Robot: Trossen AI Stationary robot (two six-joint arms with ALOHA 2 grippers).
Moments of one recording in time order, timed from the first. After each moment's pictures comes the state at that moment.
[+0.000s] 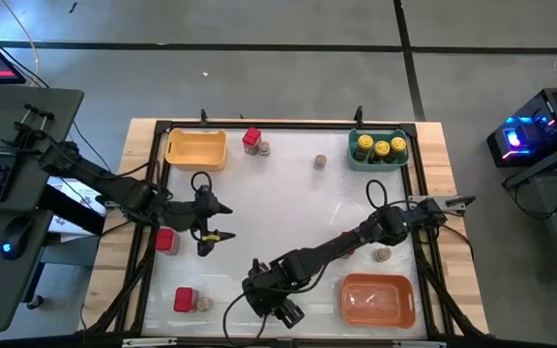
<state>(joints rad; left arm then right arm) -0.43 1.05 0.89 -0.52 -0.41 -0.54 0.43 2.42 2.23 -0.92 -0.24 -0.18</state>
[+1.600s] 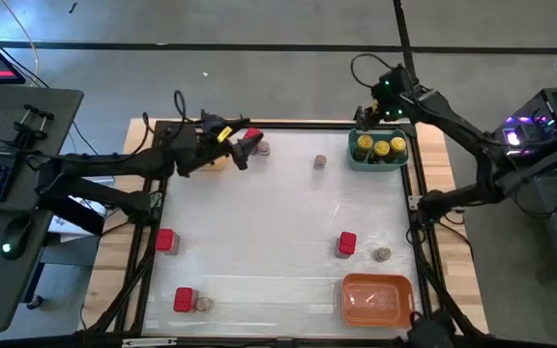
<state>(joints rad) 0.18 1.14 0.89 0.24 -0.40 -0.28 -0.97 1.34 1.20 -0.80 0.08 0.02</state>
